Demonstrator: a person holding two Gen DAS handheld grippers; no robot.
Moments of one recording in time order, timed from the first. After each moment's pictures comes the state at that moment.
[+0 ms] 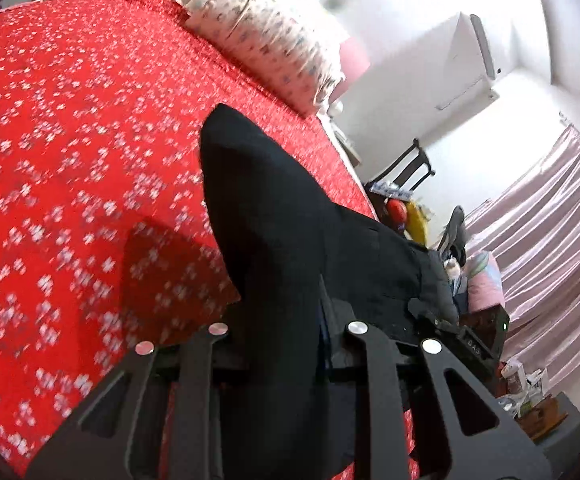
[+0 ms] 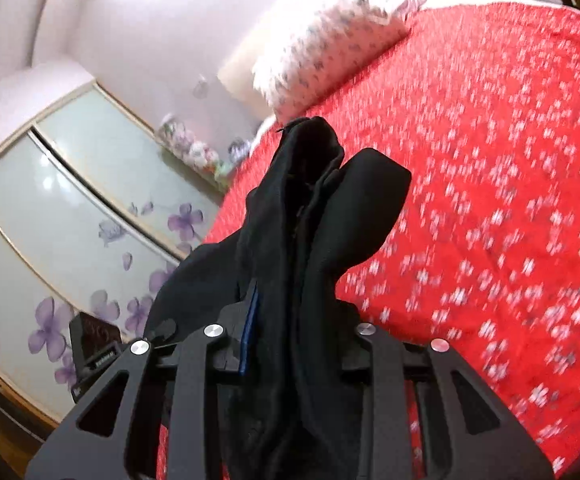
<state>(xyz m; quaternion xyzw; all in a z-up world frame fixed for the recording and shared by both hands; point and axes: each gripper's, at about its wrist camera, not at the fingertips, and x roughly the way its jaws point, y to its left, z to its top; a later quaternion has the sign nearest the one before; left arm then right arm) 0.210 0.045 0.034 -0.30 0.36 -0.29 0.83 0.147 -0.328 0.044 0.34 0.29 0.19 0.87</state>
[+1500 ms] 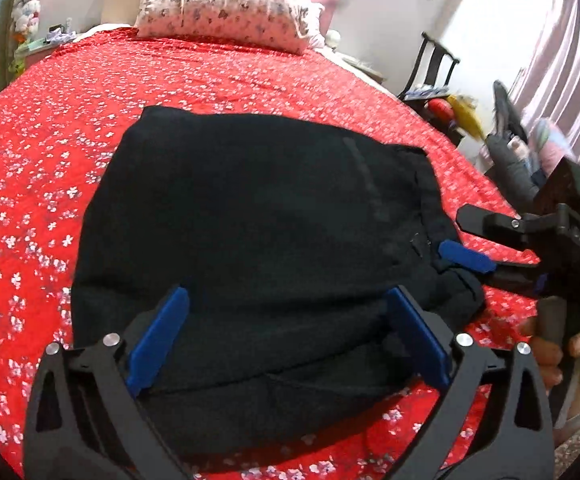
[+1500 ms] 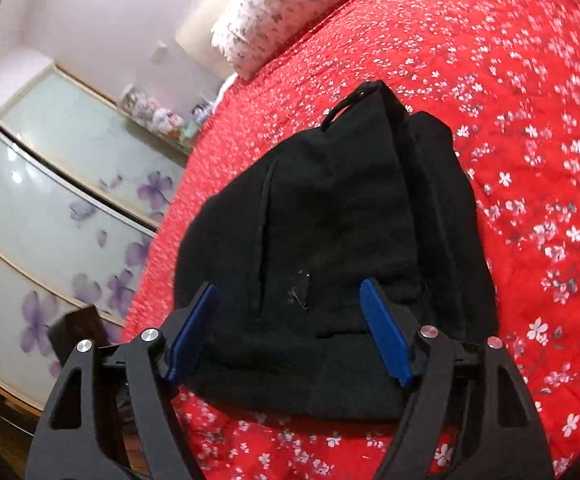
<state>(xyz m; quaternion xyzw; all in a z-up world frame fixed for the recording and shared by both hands) 0.178 -0.060 -0.006 -0.05 0.40 -0.26 0.88 0.143 -0.319 -0.004 0.35 0.39 0.17 0.83</state>
